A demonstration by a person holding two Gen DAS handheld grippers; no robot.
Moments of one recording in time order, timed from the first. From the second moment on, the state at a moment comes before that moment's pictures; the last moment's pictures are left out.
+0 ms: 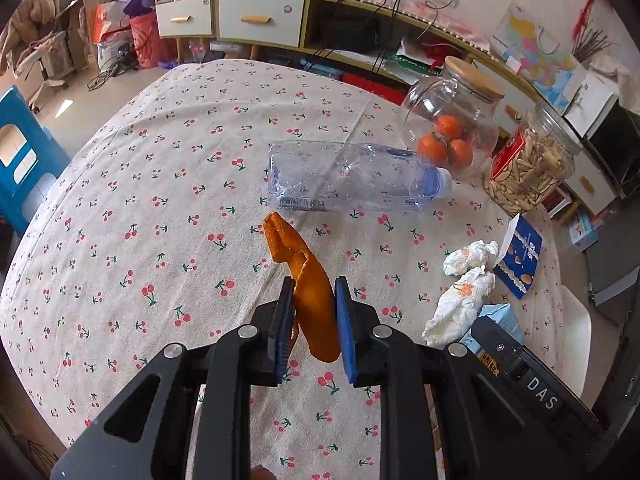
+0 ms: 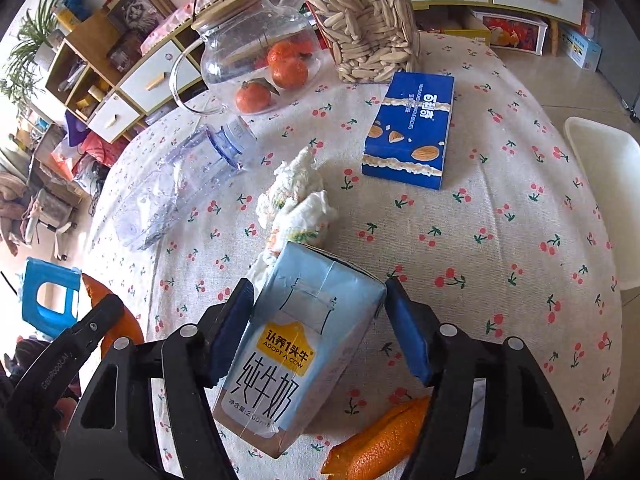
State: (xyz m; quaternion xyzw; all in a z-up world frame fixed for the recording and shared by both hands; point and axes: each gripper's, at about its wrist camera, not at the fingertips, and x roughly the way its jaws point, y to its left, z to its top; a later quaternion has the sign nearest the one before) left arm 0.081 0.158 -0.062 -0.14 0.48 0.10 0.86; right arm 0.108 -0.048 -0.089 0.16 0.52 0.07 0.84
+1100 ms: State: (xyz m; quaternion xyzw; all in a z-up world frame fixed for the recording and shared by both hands) left arm 0.071 0.109 -0.012 -0.12 0.41 0.06 0.90; right arm 0.081 -0.101 -0.019 0.11 0.36 0.06 0.92
